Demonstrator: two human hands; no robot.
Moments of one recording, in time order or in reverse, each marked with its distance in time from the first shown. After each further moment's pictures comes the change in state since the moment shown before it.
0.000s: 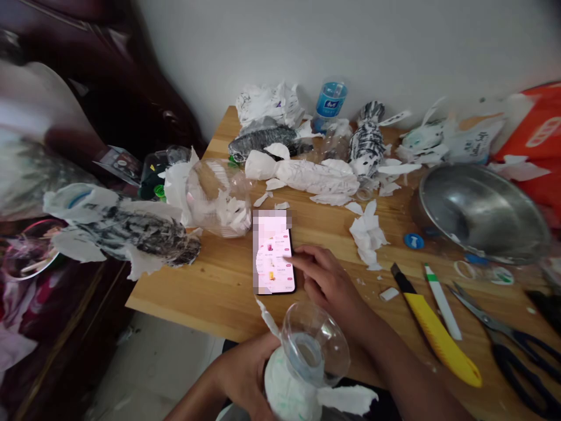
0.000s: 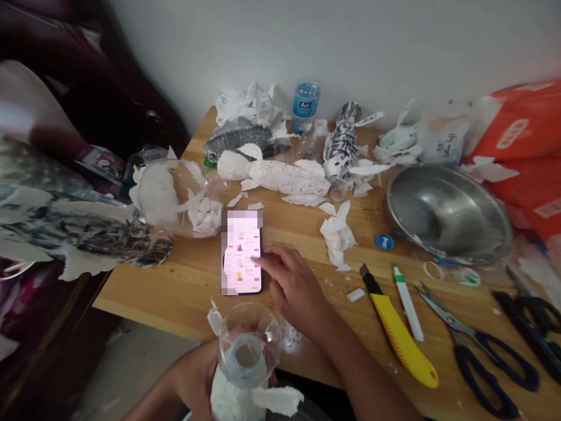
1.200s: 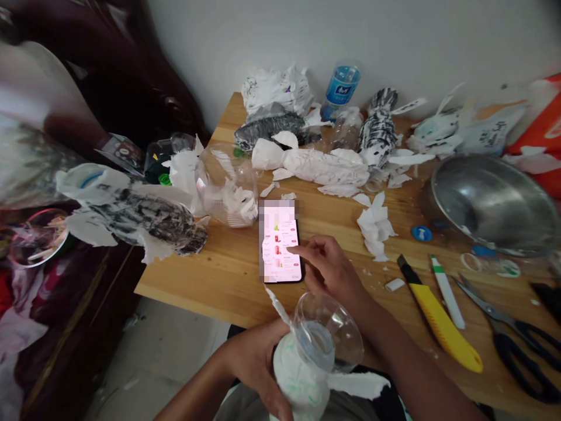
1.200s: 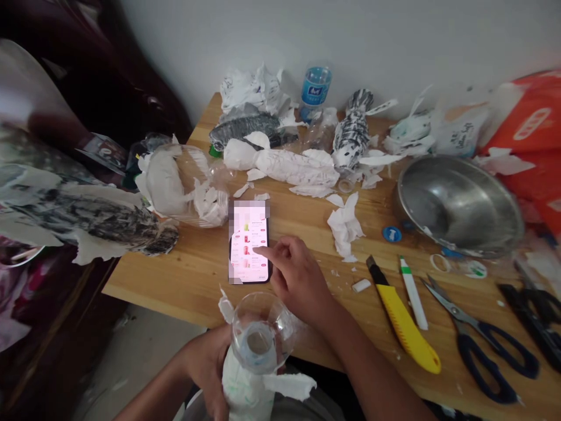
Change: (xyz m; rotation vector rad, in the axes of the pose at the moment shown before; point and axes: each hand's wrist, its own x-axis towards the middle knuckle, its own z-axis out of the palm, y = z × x) left_hand 0.009 0.018 0.006 0.076 -0.064 0.041; right_hand 0.000 -0.007 0.007 -0.051 0.073 0.020
